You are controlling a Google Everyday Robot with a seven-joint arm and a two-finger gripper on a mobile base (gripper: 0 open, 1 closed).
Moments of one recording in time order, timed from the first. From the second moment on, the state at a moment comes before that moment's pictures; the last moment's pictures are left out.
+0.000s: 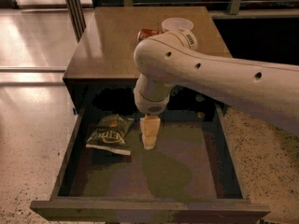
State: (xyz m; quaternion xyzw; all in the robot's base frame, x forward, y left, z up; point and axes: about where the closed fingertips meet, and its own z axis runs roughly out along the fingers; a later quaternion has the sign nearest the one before) arm 0.531 0.016 0.758 -0.77 0.62 0.00 0.15
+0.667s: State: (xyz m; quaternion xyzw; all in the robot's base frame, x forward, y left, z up) arm 0.543 0.053 0.748 -0.78 0.61 0.01 0.17
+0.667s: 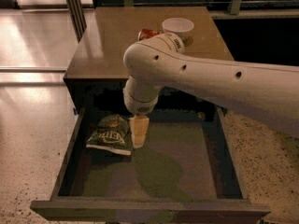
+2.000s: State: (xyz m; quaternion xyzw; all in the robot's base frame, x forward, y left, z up) arm 0.519 0.152 0.700 -0.83 0.53 0.06 0.17
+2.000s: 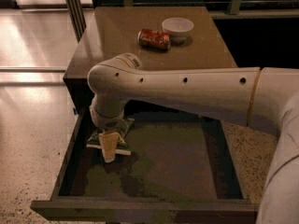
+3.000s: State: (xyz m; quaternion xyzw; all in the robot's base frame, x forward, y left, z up) arm 0.521 0.152 0.650 -0.83 0.54 0.08 0.13
